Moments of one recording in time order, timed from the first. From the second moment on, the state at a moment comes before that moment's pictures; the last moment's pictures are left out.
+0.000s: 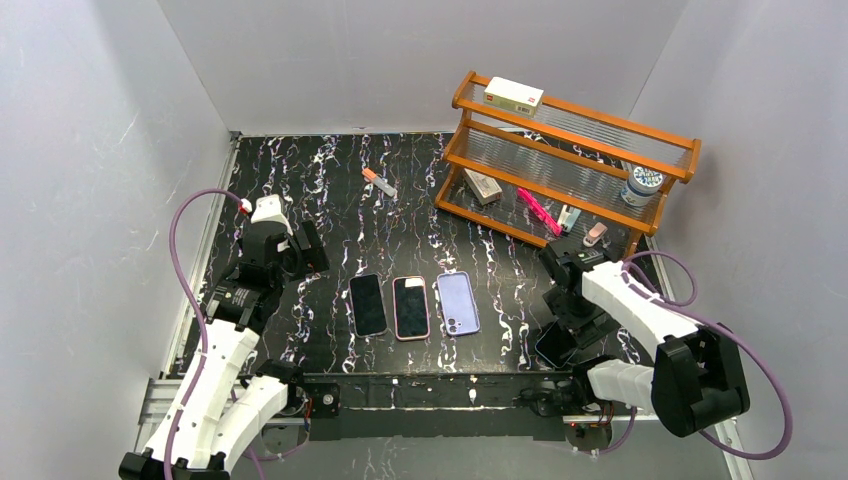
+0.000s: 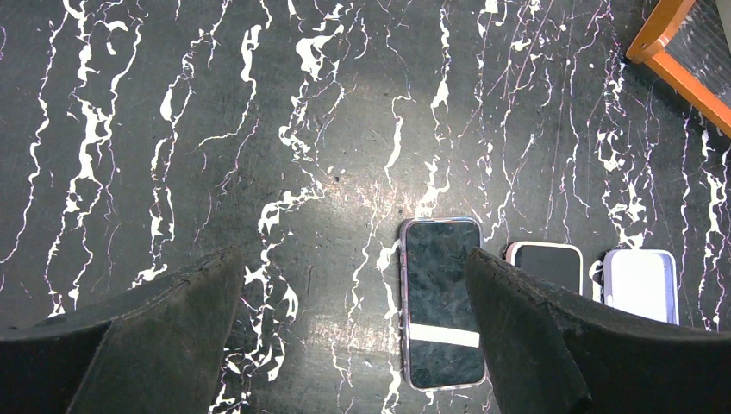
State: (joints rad) left arm -0.26 0.75 0.83 -0.71 -0.25 -0.37; right arm 0.38 1.18 0.69 -1.17 0.39 1.47
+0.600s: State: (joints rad) left arm -0.26 0.74 0.83 -0.71 -0.25 -0.37; right arm 0.33 1.22 0.65 -1.03 0.34 1.44
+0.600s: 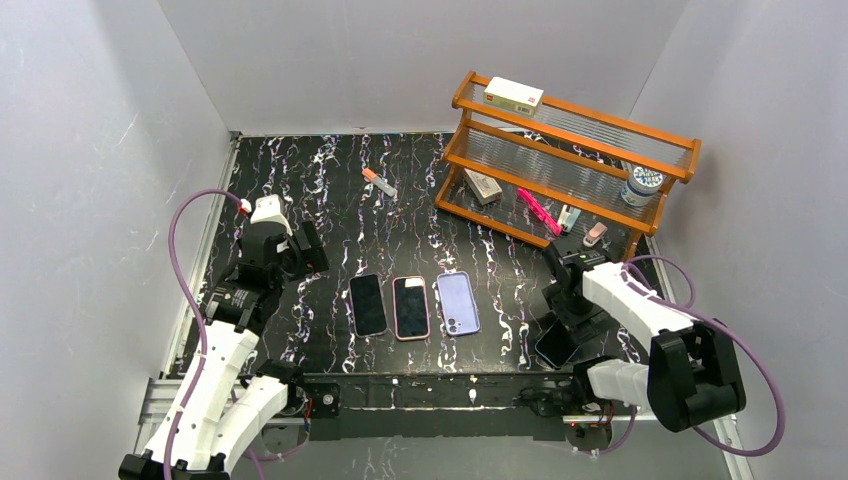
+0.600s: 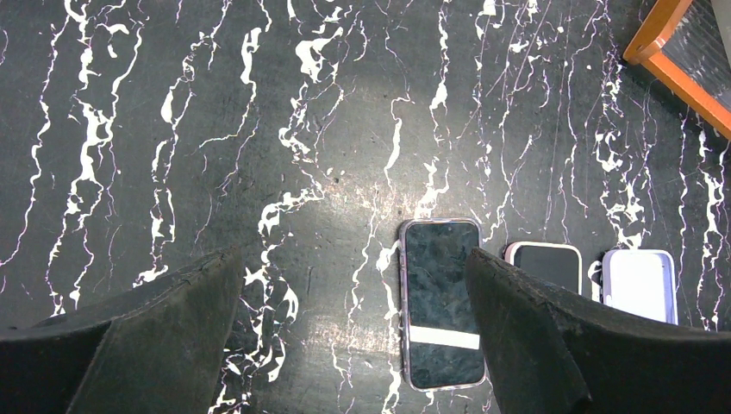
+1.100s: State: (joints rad) left arm -0.26 0.75 0.83 -0.70 -0.22 -0.36; right arm 0.13 1.12 0.58 -0.98 0.38 1.57
